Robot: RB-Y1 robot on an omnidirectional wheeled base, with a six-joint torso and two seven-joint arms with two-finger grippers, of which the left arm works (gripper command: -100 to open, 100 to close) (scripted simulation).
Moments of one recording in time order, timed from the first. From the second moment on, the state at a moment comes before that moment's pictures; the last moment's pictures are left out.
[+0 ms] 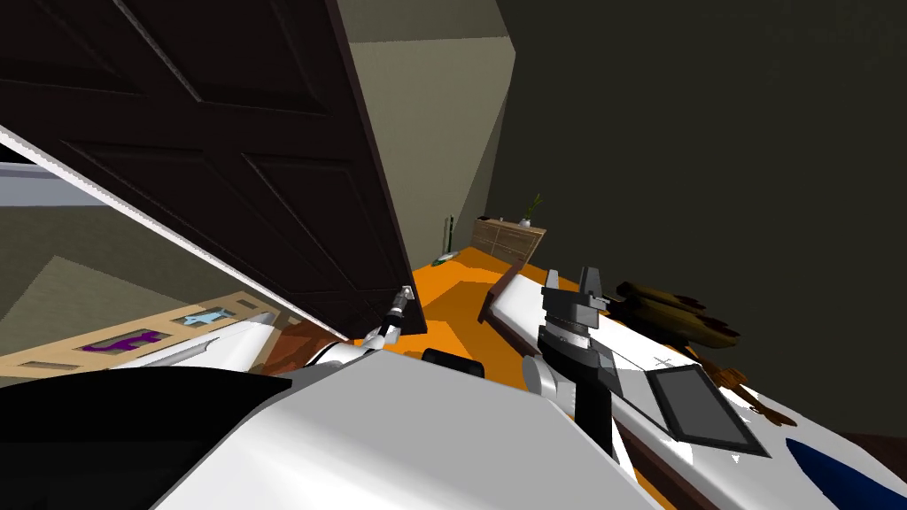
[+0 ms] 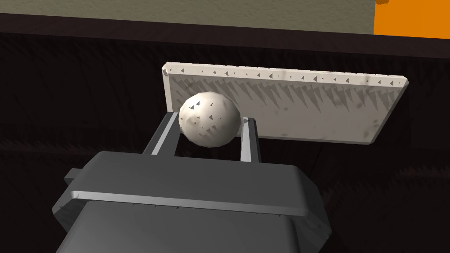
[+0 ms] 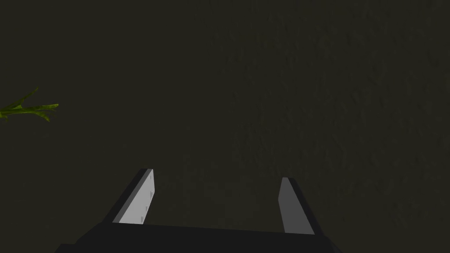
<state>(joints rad) -0.23 0.27 0.11 -0.37 0.19 -0.92 0.13</state>
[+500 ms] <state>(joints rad) -0.25 0.27 0.12 -0.31 0.20 -0.94 0.13</state>
